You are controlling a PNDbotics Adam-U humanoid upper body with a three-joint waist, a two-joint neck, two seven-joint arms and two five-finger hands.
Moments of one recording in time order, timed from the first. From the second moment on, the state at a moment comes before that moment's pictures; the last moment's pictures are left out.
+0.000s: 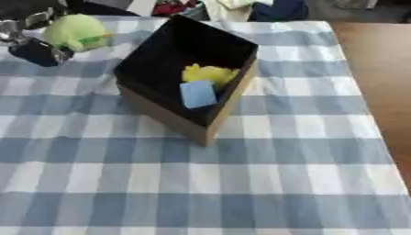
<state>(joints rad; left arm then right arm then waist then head) -0.75 0.87 -0.14 -1.71 -0.97 0.20 -0.70 -0.85 -0.24 0.01 -1.83 -0.09 -0.19 0.17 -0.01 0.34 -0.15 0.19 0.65</state>
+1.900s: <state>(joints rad) -0.95 0.58 -0.40 -1.48 -1.00 0.09 -0.69 -0.85 -0.23 0.02 -1.84 -0.10 -0.17 0.18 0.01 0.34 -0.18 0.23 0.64</state>
